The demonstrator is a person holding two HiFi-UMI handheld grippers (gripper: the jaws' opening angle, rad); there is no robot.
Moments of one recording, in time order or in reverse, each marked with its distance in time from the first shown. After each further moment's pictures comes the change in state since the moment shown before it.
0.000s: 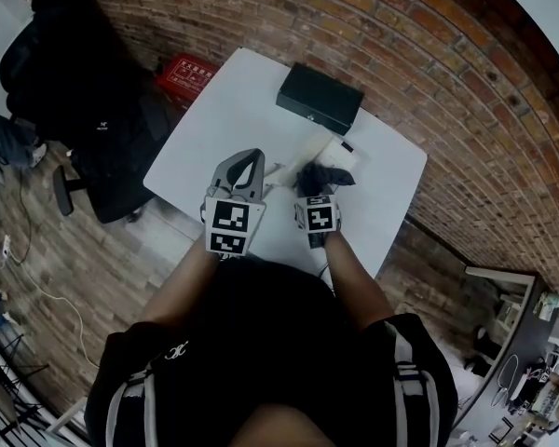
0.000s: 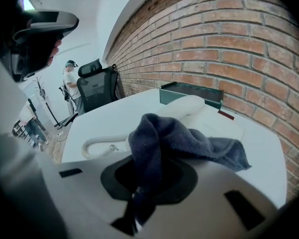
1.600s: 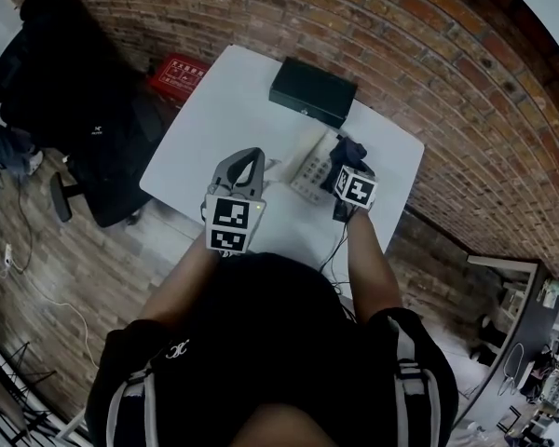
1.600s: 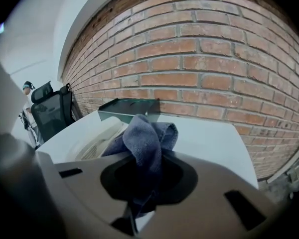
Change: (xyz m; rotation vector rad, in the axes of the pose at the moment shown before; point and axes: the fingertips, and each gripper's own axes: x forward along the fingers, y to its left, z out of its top) left arm 0.011 -0.016 -0.009 0.003 0.022 -0.041; right arm -0.040 -0.166 0.015 0.329 -0.115 -0.356
